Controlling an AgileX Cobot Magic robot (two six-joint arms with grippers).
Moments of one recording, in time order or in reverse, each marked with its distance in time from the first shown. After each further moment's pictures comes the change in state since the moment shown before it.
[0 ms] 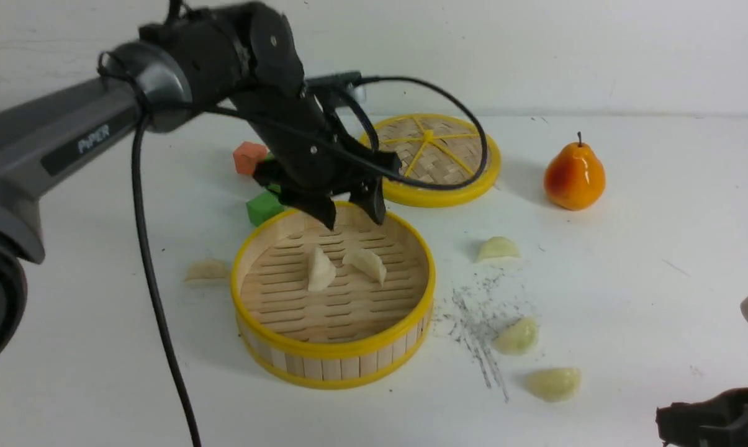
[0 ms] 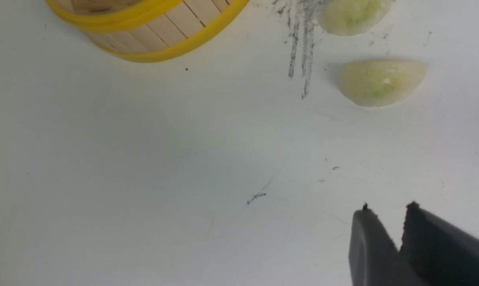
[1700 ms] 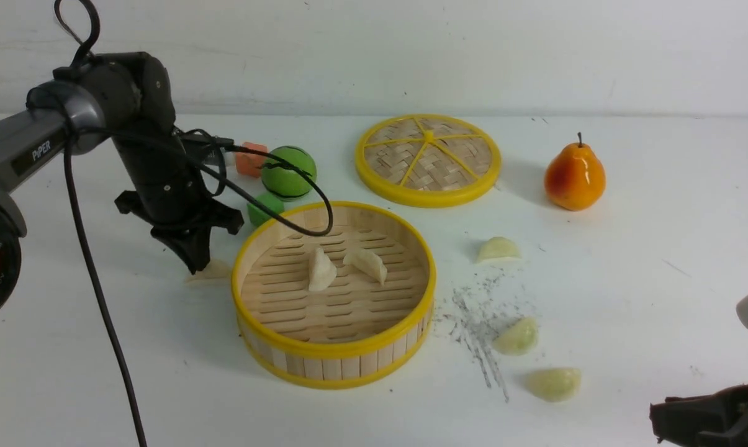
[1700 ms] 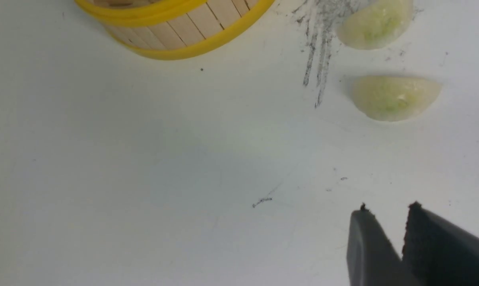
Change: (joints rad) right arm 0.000 0.001 0.000 0.046 0.001 -0.111; left arm 0.308 0.237 -0.025 0.107 0.149 0.234
